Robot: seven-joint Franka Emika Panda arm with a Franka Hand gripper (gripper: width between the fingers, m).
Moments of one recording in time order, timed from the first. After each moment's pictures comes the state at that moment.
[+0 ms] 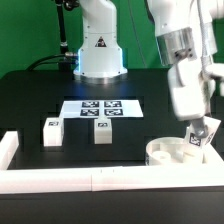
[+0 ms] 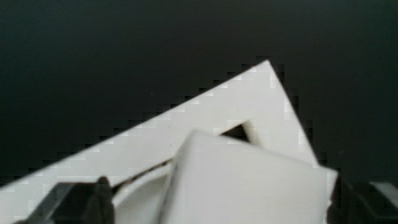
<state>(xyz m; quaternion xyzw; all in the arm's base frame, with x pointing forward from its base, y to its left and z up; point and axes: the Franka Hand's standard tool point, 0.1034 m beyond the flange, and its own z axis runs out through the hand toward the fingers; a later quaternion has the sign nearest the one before) 0.638 0.125 0.088 -0.59 0.79 0.03 0.17</state>
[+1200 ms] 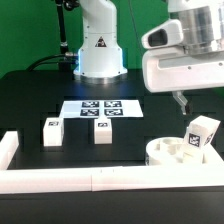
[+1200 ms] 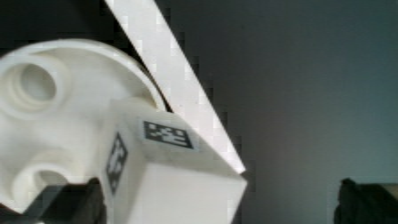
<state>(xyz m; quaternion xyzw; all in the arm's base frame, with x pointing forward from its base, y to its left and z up) 0.640 0.131 0.105 -0.97 0.22 -0.04 0.12</state>
